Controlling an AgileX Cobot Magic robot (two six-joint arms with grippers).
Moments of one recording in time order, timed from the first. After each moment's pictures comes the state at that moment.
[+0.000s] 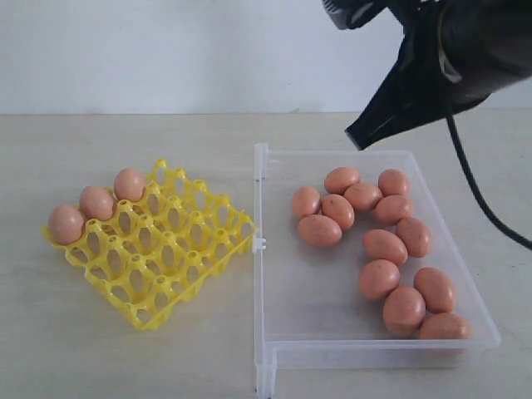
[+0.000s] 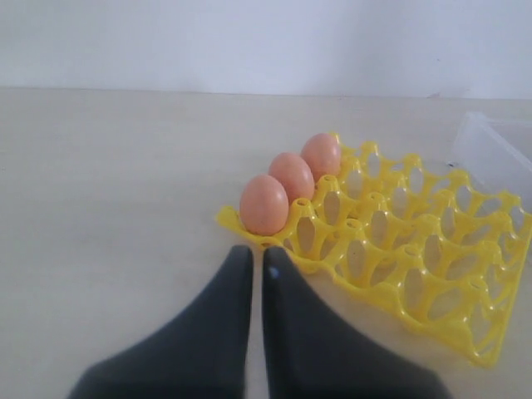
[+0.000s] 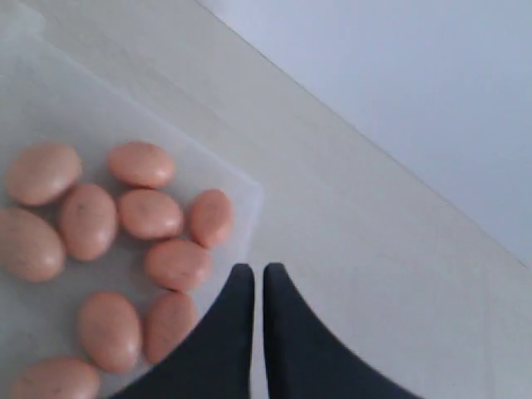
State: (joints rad) left arm -0.11 0.00 0.00 0.04 0.34 -0.08; right arm 0.66 1.38 -1.10 -0.90 0.91 0.59
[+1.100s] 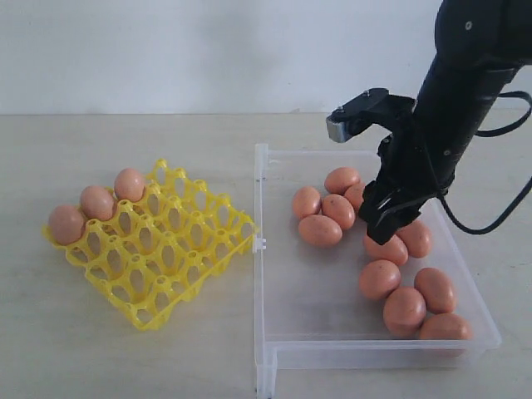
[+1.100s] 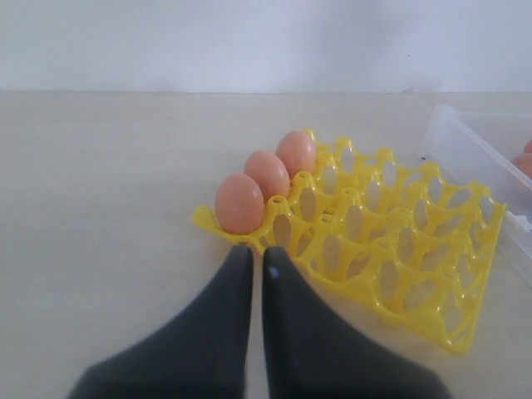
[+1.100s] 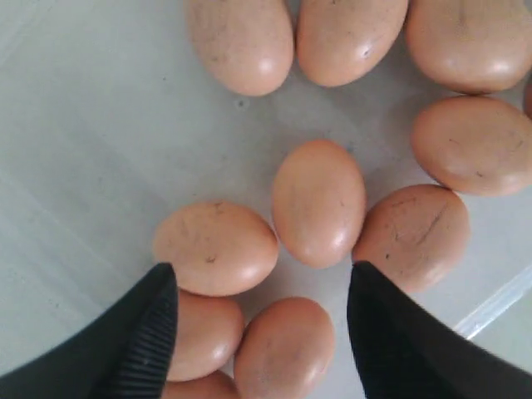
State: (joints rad) left arm -0.17 0.00 0.00 0.04 0.34 -0.08; right arm 0.23 1.78 -1.26 0.13 1.00 -0.51
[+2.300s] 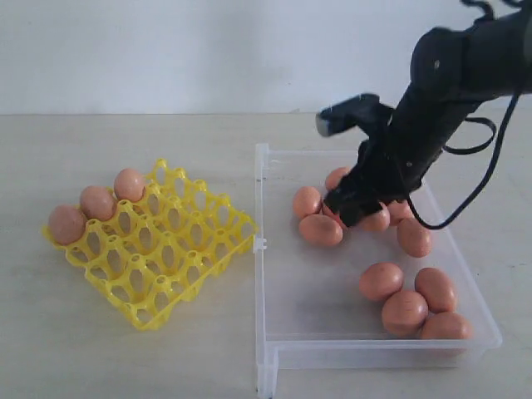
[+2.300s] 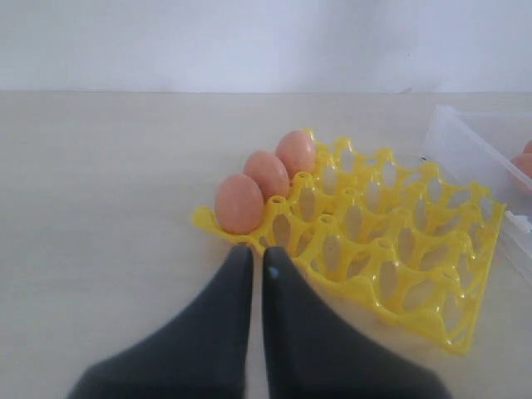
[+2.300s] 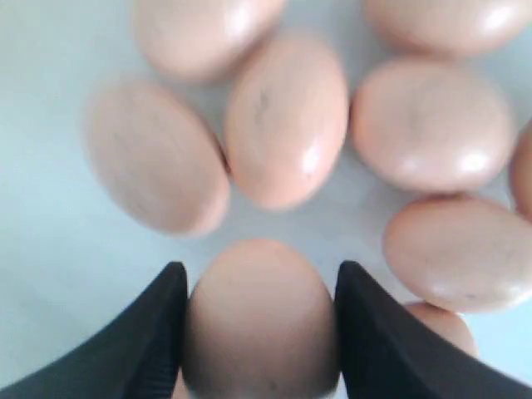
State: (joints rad) left arm -0.17 0.00 0.00 0.04 0.34 -0.08; right arm 0.23 1.87 -1.26 0.19 0.75 -0.39
